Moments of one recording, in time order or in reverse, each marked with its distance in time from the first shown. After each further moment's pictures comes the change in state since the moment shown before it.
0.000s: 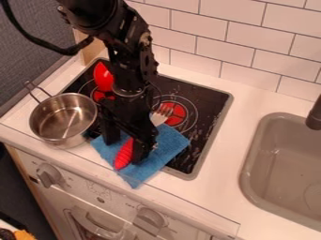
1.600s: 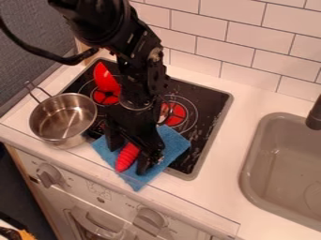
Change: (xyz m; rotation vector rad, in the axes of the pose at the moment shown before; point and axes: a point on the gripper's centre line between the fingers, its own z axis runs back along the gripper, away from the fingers) arm -0.007 -0.016 0.002 0.063 -0.034 -0.032
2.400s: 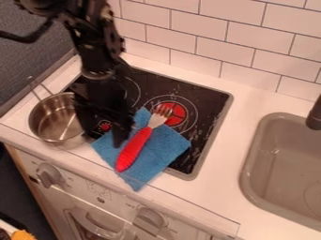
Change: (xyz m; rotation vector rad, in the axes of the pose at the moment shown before) arm -0.006 0.038 0.014 -0.075 -0.023 0.145
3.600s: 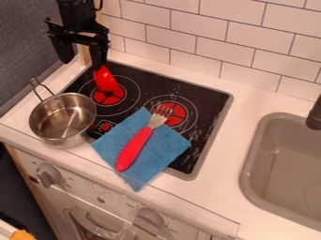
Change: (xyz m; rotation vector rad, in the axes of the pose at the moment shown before) arm 0.071 0.108 0.040 -0.001 -0.063 0.219
